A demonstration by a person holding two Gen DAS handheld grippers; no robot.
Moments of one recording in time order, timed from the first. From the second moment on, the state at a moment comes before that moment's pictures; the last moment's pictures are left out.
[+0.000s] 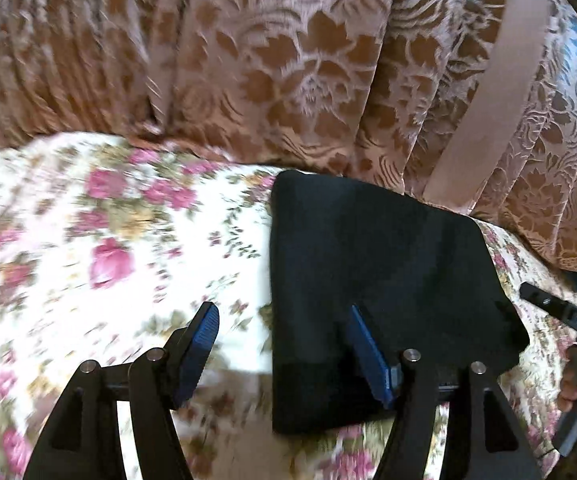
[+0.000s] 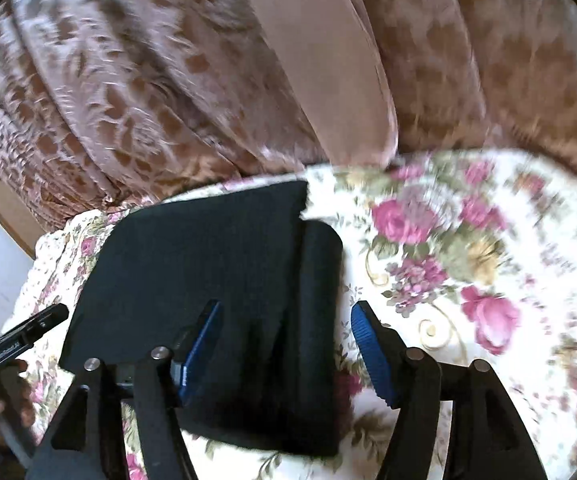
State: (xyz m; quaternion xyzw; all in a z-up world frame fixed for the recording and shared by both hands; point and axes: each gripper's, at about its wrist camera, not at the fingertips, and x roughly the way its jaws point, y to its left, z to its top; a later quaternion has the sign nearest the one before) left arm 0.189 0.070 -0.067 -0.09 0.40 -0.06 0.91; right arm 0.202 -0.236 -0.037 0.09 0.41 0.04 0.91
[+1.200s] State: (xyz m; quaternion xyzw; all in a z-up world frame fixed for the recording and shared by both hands) left arm 0.027 0.038 -0.032 -0.04 0.34 -0.02 0.94; right arm 0.053 -0.117 -0.009 -0.02 0.34 -0.04 0.94
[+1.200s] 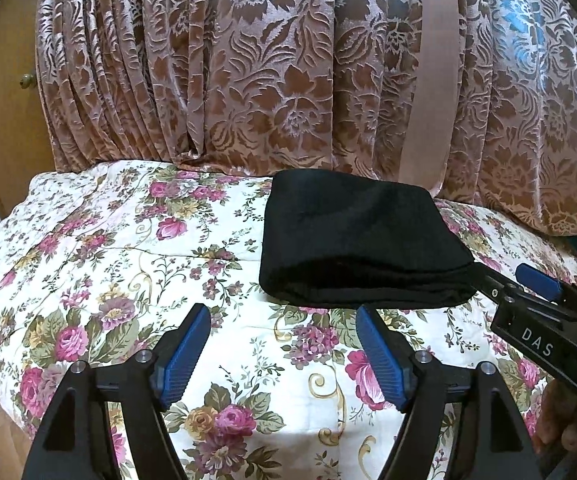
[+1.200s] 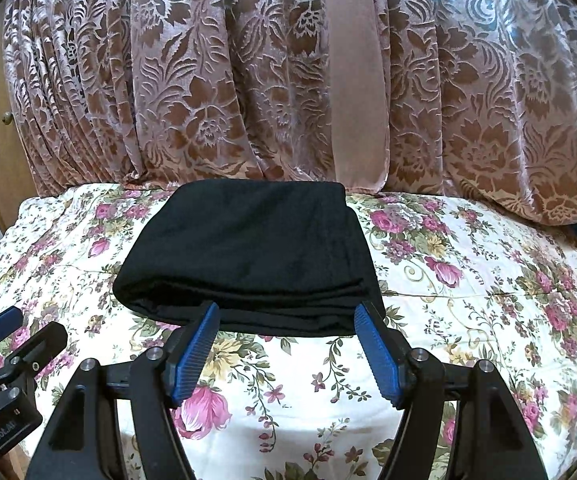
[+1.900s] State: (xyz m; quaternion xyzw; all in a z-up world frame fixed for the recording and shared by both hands) left arm 0.012 0.037 -0.022 -0.03 0.33 0.01 0.94; right arm 0.045 -0.116 -0.009 -0.02 0.33 -0.03 0.94
